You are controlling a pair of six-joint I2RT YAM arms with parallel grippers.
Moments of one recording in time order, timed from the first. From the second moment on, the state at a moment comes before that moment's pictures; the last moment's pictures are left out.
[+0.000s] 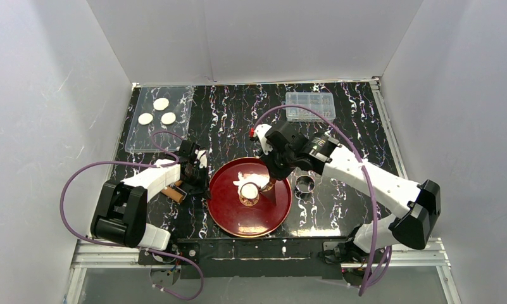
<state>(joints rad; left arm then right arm) -0.29 1.42 0.70 -0.63 0.29 -0.29 0.96 1.41 1.35 -0.90 0.00 0.07</state>
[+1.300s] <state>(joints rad) -0.28 1.42 0.70 -0.56 0.30 -0.32 0.98 1.51 1.42 -0.84 0.12 -0.07</state>
